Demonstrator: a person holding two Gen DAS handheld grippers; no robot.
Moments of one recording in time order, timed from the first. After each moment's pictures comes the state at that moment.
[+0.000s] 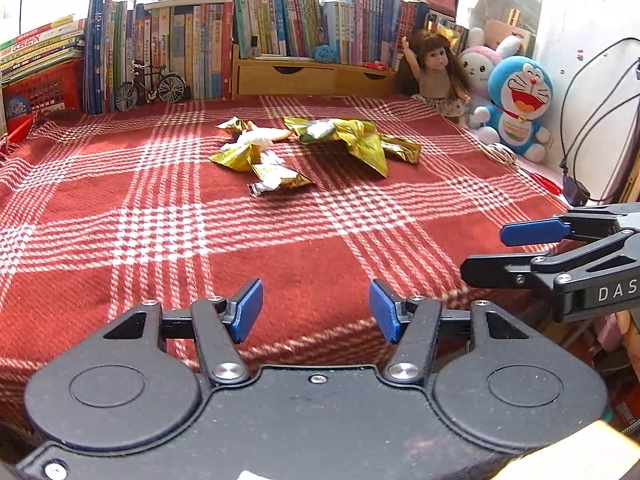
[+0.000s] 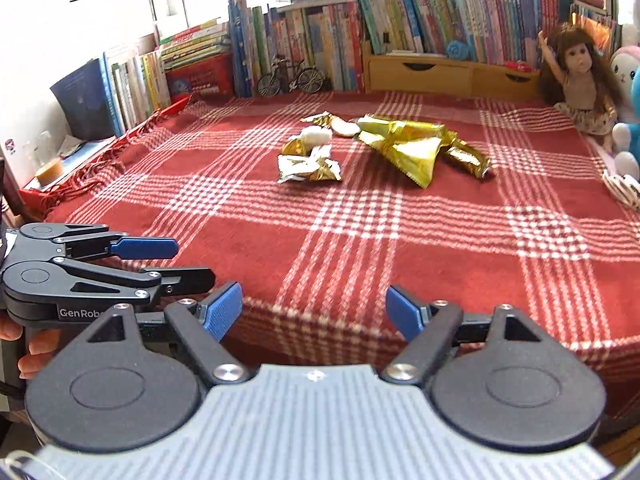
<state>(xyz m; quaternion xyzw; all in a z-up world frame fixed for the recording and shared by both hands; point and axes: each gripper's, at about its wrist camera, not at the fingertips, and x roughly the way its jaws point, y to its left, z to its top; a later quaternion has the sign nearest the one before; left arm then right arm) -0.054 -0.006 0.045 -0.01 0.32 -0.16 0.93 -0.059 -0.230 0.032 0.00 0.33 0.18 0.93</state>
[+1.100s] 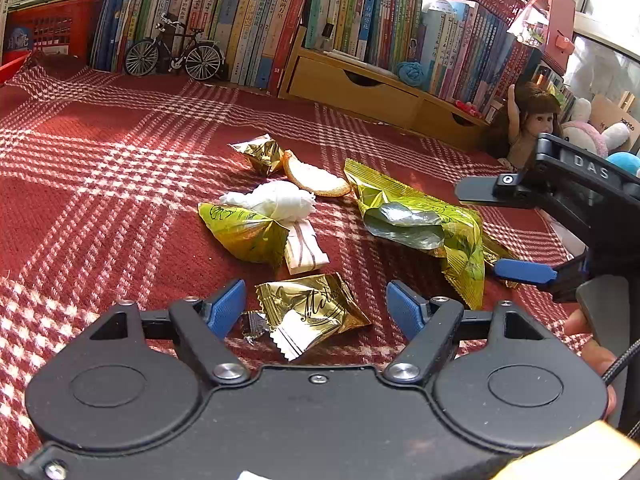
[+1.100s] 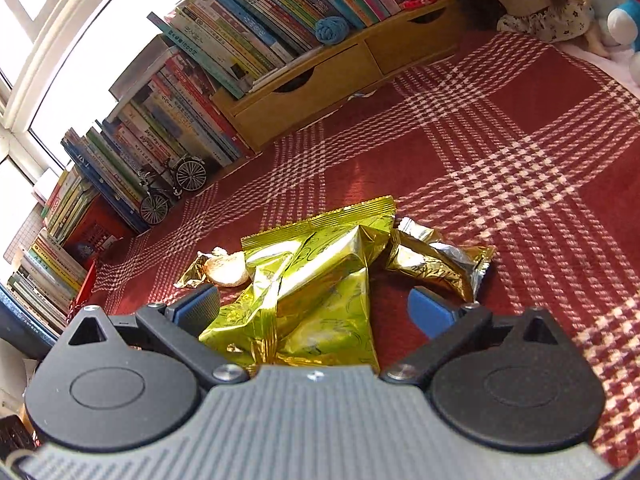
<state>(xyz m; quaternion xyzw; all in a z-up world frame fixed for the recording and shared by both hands) 0.148 -0.026 0.001 -0.13 0.33 -0.09 0.93 0.191 -0.288 -0.001 0.25 0.36 0.10 0.89</state>
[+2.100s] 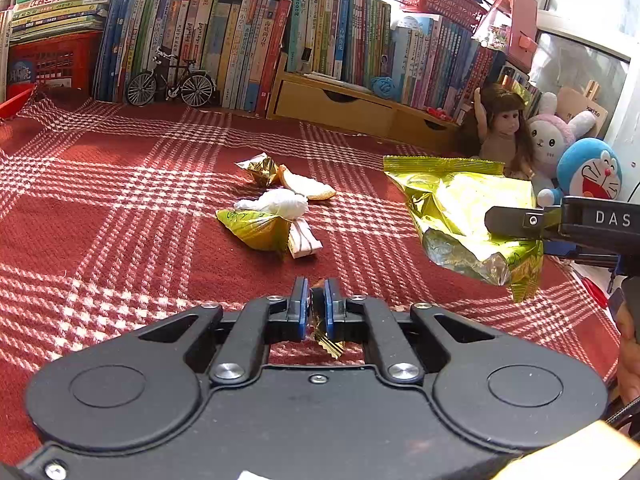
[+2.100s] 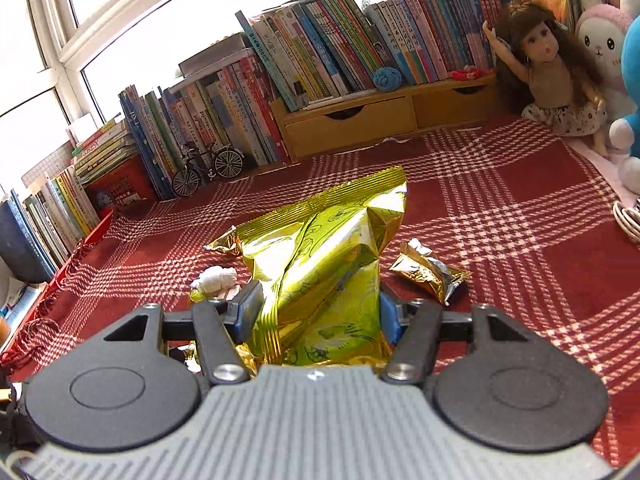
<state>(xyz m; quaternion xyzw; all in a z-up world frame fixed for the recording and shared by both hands) 0.081 -0.009 0.034 -0.10 0.31 -0.12 0.94 0.107 -0.276 0.043 0.12 0.30 0.13 0.94</state>
